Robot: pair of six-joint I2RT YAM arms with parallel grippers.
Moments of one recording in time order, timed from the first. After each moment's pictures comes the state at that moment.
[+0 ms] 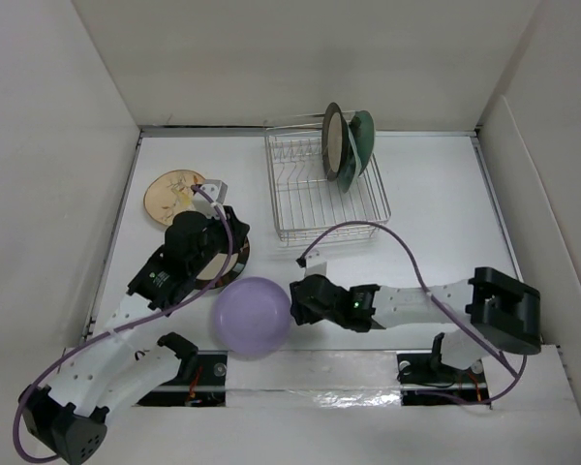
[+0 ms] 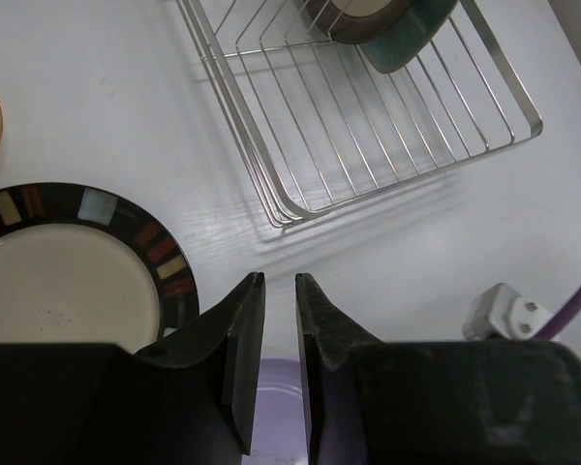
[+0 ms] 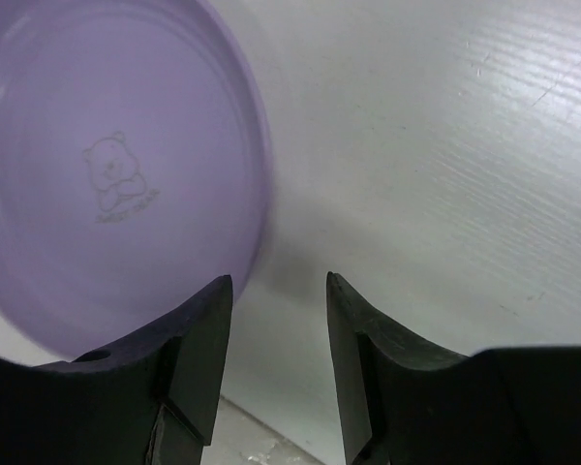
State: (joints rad) left arm -0.54 0.79 0.76 -0.31 -0.08 -0.37; right arm 1.25 1.47 0.75 -0.09 0.35 0.77
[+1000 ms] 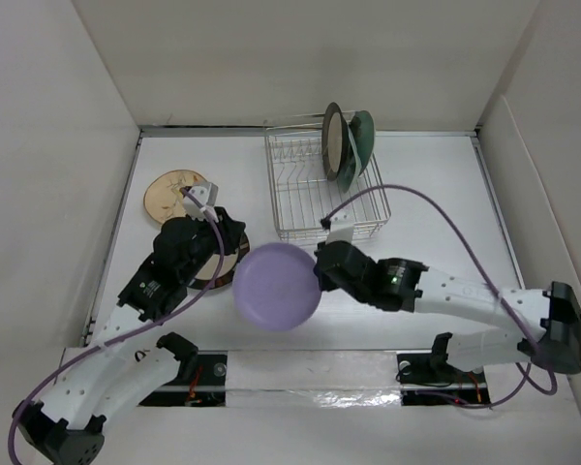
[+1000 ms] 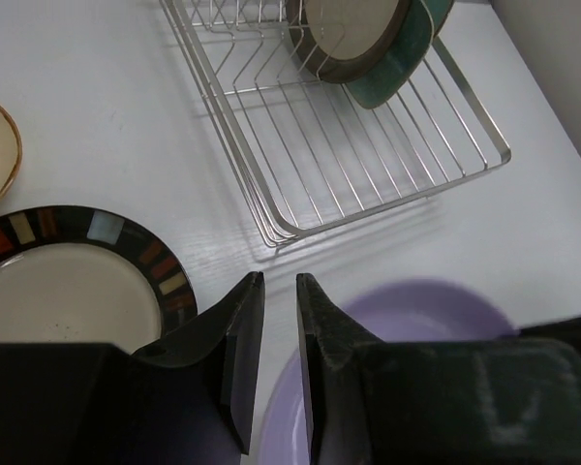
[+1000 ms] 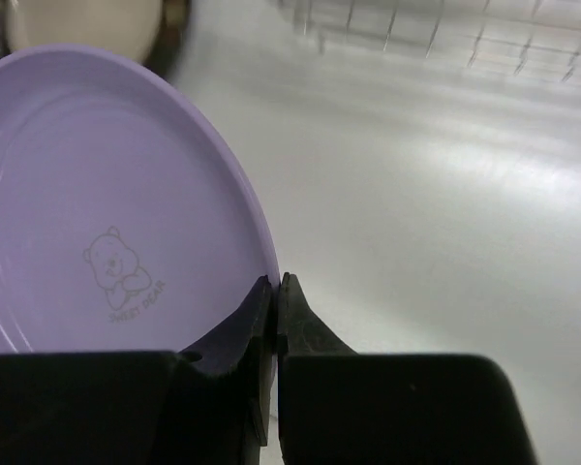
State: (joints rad) left arm -0.54 0.72 0.76 -0.31 -0.09 -0.37; right arm 1.18 1.25 0.97 -0.47 0.50 0.70
